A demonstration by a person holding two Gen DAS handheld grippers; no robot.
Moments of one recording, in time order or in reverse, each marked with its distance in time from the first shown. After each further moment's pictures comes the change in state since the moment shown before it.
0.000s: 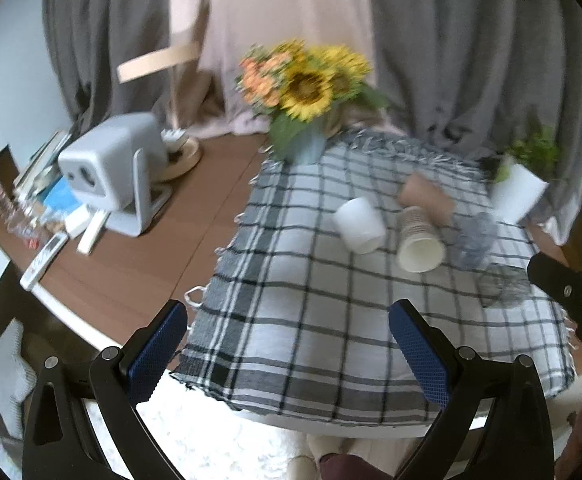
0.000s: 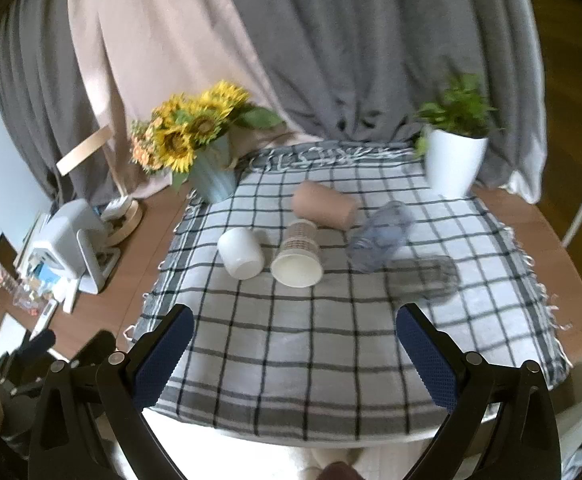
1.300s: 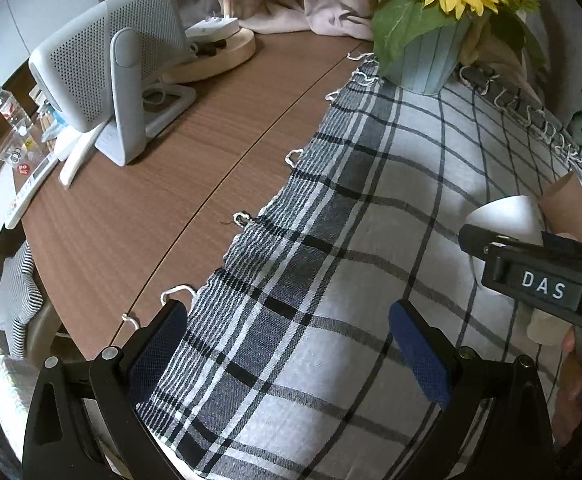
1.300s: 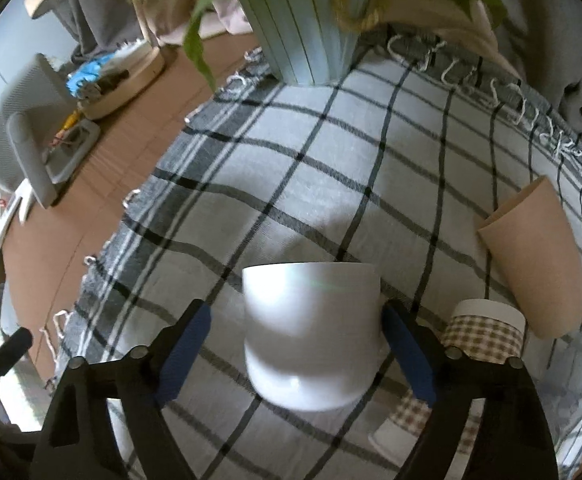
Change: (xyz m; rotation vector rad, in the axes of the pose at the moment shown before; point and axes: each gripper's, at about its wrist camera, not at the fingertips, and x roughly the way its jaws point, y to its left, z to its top) left arm 0.194 0.021 0.033 -0.214 0.316 0.219; right arm 0.302 0.101 0.054 -0.405 0.479 0.171
